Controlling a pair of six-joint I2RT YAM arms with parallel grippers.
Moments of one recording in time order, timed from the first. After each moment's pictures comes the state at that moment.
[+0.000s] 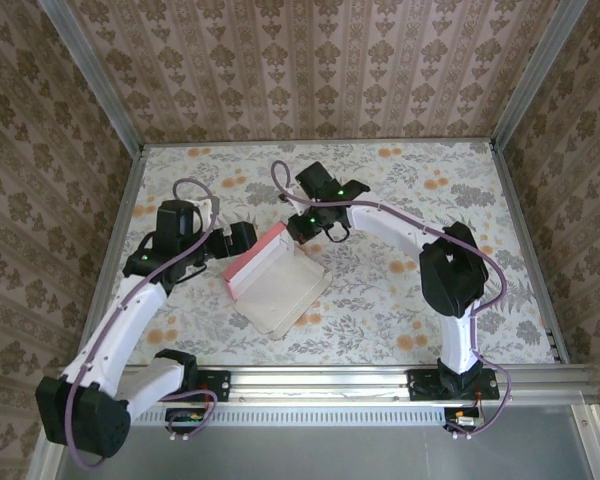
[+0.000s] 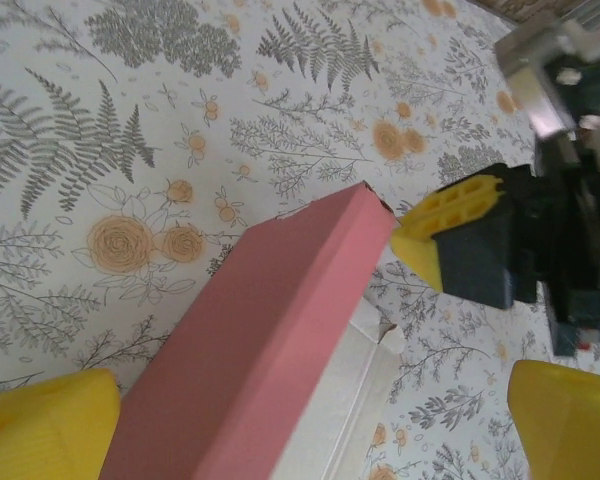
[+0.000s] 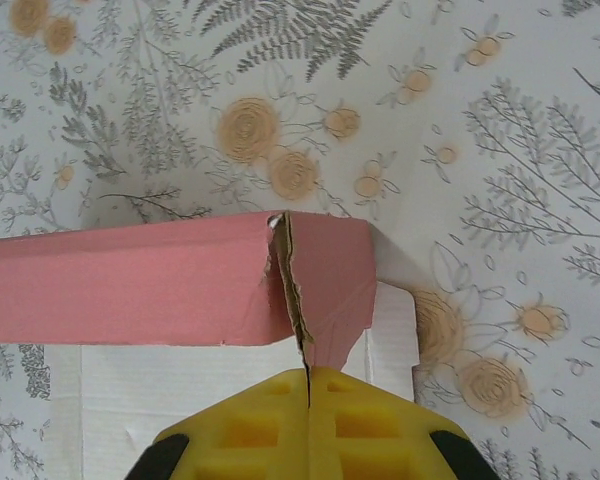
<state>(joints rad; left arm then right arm) -0.29 1.01 0.84 -0.53 0.39 -0.45 0.66 1.96 1.64 -0.69 -0.27 0.06</state>
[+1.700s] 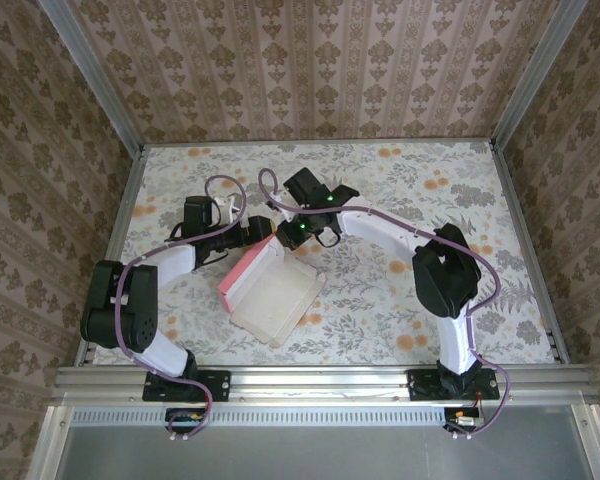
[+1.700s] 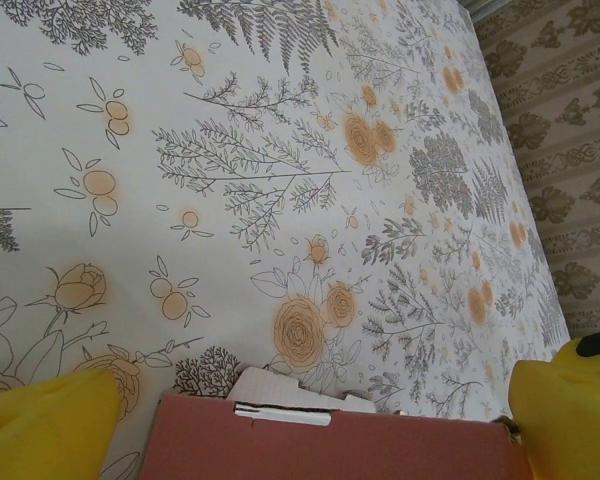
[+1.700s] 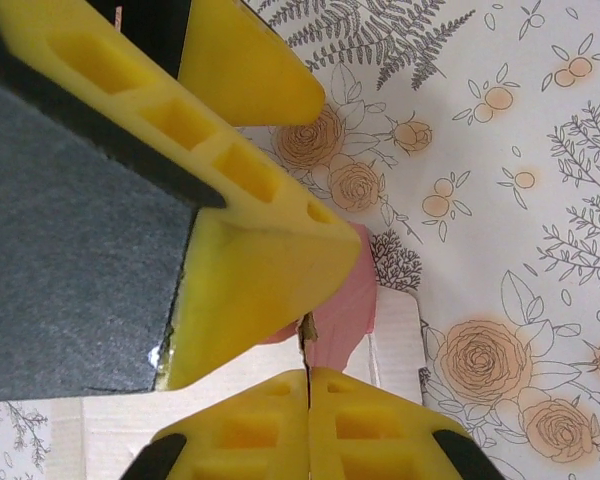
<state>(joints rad) -0.21 1.56 0.74 0.14 0.73 -0.44 0.71 1.98 1.65 -0.66 -0.29 0.06</state>
